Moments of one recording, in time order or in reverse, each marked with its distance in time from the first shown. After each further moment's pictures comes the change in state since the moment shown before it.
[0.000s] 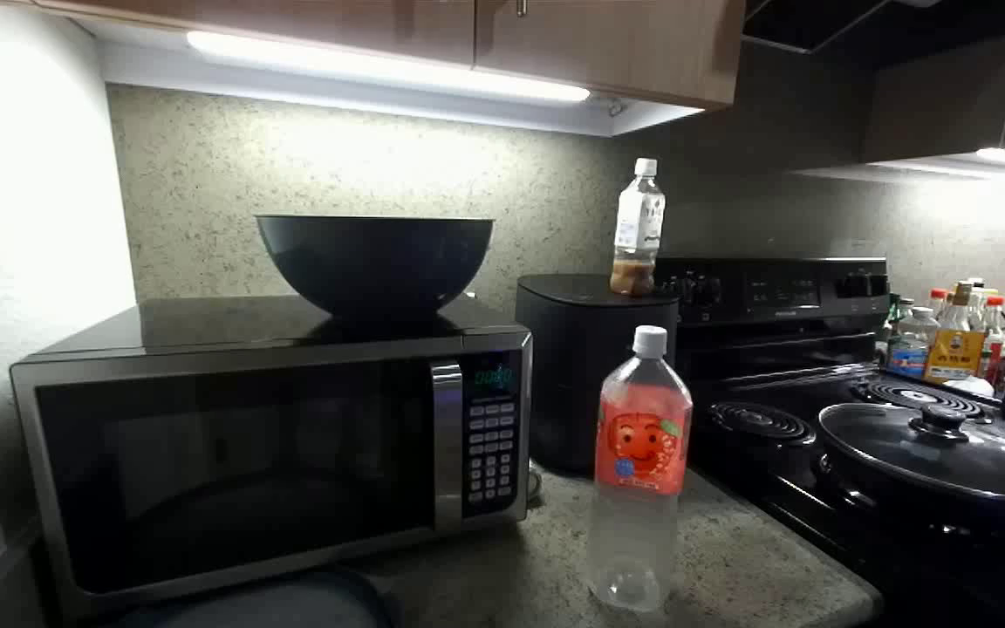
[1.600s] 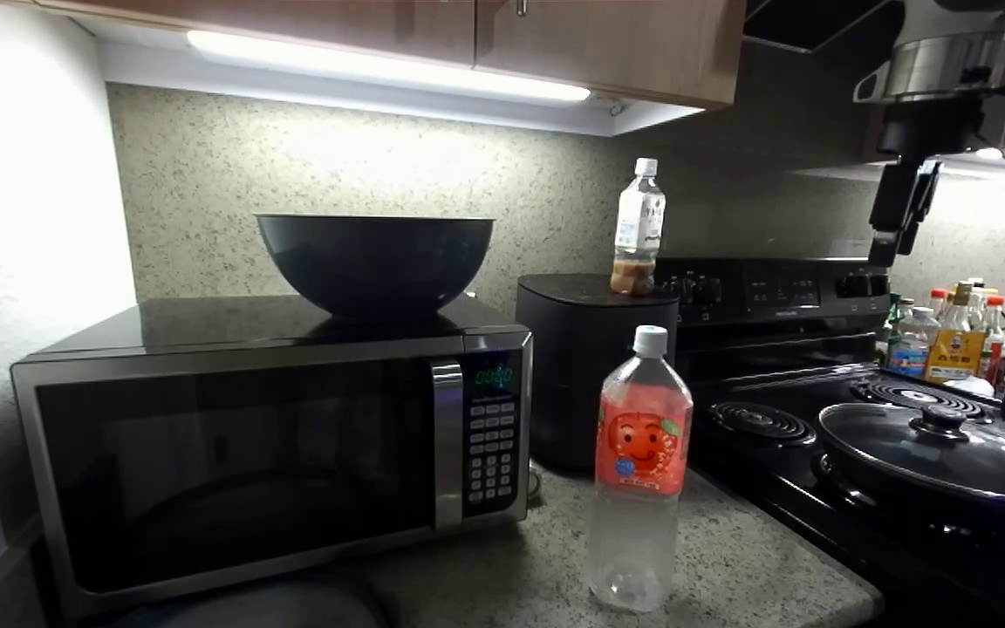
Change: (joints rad) arm 0.107 0.225 0.086 0.089 -0.012 0.267 -0.062
